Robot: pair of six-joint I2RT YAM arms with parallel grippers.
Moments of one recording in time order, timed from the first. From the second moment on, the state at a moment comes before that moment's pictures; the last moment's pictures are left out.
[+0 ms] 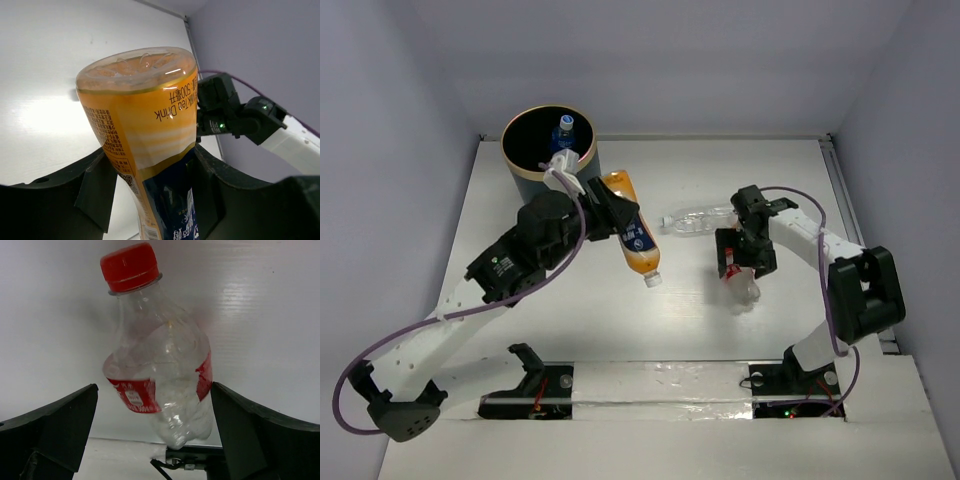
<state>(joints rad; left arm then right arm) -0.83 0.96 1.15 -0.45 -0.23 -0.82 0.33 1.56 1.08 -0.92 -0.04 0.35</state>
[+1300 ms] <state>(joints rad) -0.21 1.68 1.92 -0.46 -0.65 -0.42 0.53 1.20 1.38 -0.67 -0.36 0.49</state>
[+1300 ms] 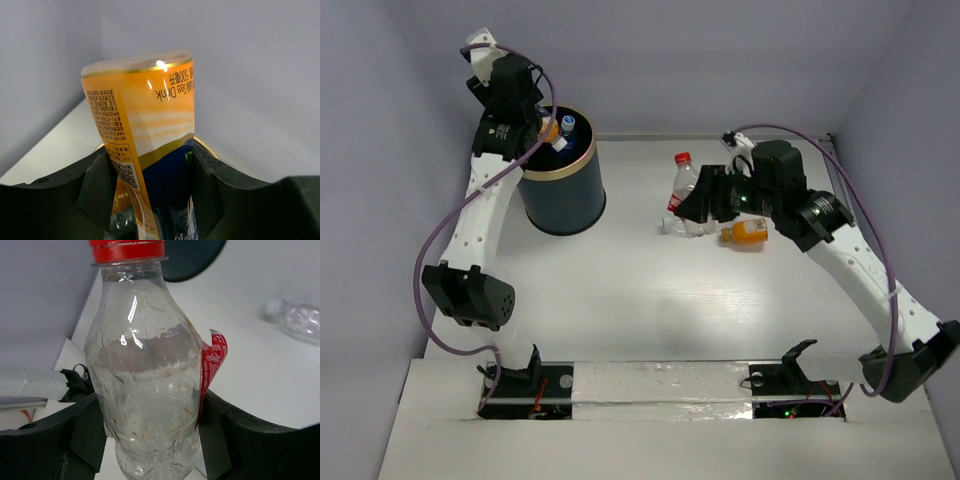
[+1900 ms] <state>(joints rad) -0.17 1.62 1.63 -0.35 -0.61 -0.34 0.64 1.79 2.03 -0.41 -0.37 0.68</state>
